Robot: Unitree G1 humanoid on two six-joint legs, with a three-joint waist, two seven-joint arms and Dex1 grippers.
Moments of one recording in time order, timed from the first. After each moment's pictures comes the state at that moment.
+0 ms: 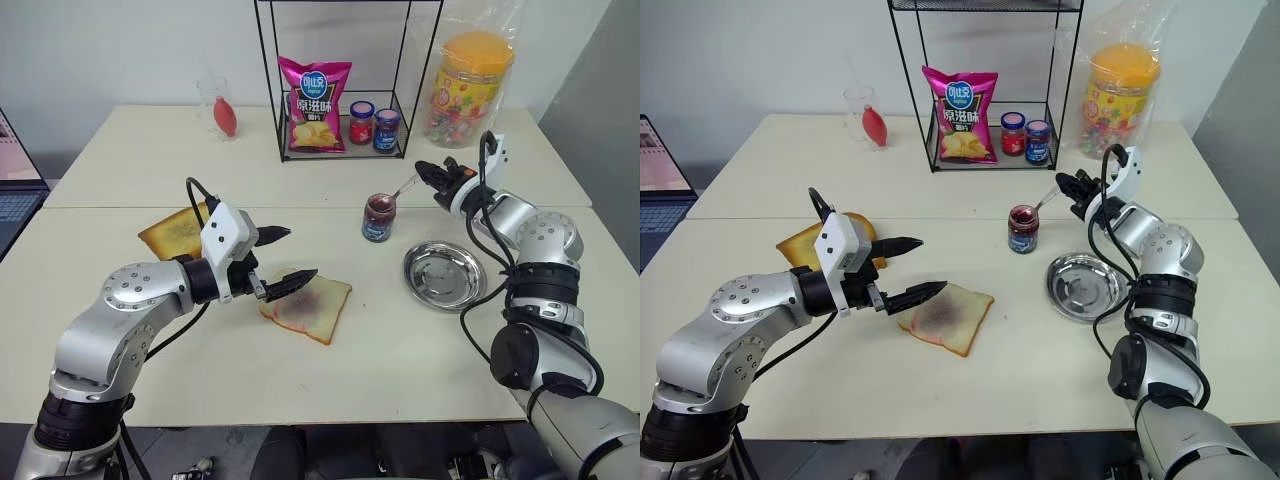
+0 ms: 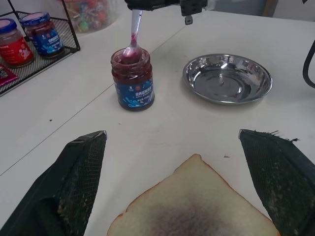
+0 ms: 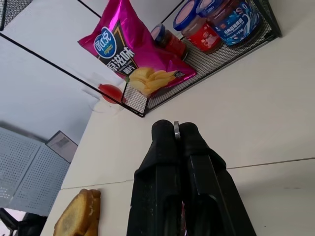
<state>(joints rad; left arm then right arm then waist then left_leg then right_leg) -0.29 0.73 0.07 -0.46 -0.55 0.65 -0.78 -0.96 -0.25 -0.51 0.47 0.72 0.93 0.22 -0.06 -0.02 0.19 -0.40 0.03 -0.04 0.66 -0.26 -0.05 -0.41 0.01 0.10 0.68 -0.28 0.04</state>
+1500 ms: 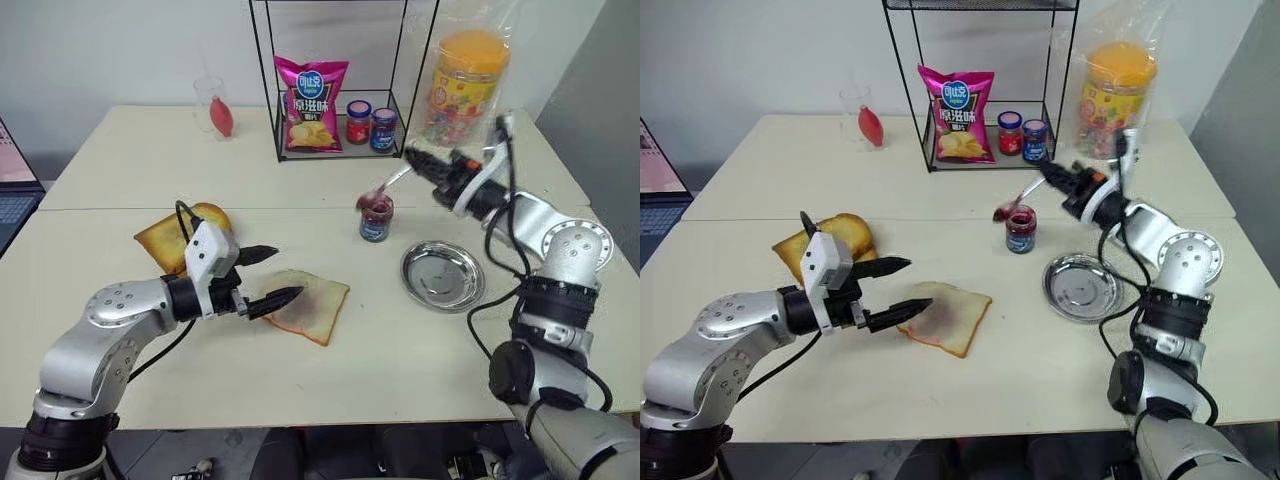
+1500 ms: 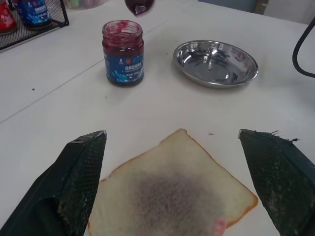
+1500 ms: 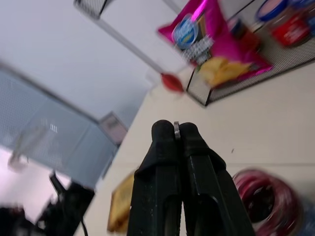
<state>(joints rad) -0.13 0.76 0.17 -0.44 -0.60 0.62 -0.88 -0.81 -0.21 -0.40 0.01 1.01 1.19 0.15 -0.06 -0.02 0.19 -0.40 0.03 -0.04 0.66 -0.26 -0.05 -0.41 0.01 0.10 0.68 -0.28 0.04</state>
